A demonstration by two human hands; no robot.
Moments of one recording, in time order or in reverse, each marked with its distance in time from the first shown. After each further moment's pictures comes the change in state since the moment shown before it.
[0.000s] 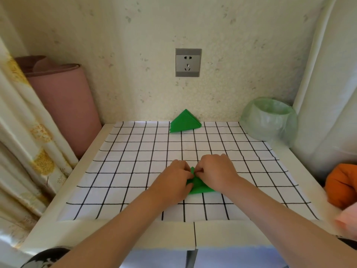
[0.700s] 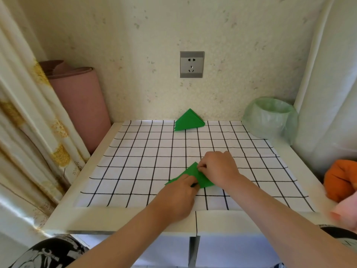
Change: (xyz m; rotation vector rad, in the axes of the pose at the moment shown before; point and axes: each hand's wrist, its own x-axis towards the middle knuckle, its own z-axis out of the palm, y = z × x) left_hand -0.046 0.020 0.020 0.223 0.010 0.147; right_hand -0.004 0.003 0.010 0.002 0.080 0.015
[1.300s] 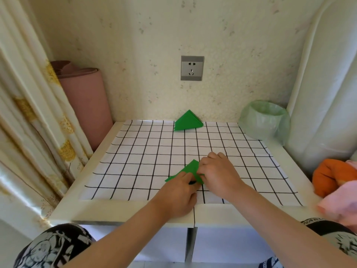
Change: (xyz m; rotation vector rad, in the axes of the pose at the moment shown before) left_hand -0.009 0.010 -0.005 -0.114 0.110 0.000; right_hand -0.042 -0.005 -0.006 -0.173 0.193 -0.316
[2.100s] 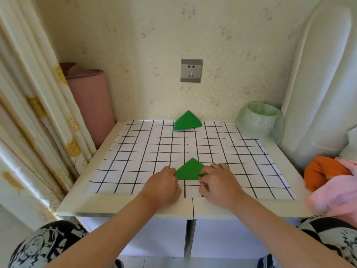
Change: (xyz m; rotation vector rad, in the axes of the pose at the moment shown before) left_hand -0.019 -0.010 -0.029 0.155 -0.146 -0.297; right_hand -0.041 -0.018 0.002 0.138 0.026 0.125
